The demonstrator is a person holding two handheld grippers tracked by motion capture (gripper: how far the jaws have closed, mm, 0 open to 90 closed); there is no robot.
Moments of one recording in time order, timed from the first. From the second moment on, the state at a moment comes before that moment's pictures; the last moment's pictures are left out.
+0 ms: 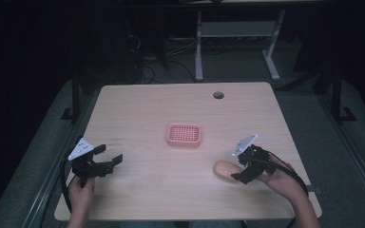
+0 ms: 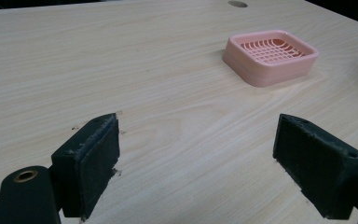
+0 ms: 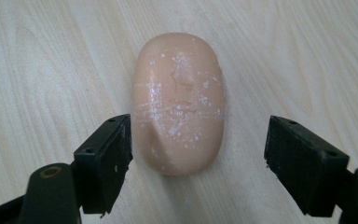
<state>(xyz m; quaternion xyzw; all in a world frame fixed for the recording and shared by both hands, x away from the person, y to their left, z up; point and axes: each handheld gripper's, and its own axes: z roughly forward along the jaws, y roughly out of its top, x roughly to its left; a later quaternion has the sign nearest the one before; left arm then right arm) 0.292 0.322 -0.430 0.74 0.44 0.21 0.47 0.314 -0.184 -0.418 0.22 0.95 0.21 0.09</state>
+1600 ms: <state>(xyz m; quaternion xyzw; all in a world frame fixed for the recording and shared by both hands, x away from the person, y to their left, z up) 0.293 0.325 -0.429 0.73 0.44 0.21 0.47 0.338 -0.141 -0.442 0.19 0.97 0.13 0.03</state>
